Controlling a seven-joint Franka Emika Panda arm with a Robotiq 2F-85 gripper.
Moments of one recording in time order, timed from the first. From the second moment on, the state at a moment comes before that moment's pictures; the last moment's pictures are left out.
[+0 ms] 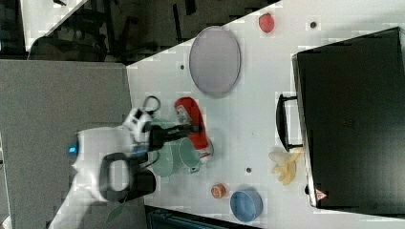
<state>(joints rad) -0.12 -0.07 0.19 -2.36 0.03 0.73 -0.94</state>
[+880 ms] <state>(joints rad) -0.06 -0.09 0.51 -2.29 0.07 0.63 -0.54</state>
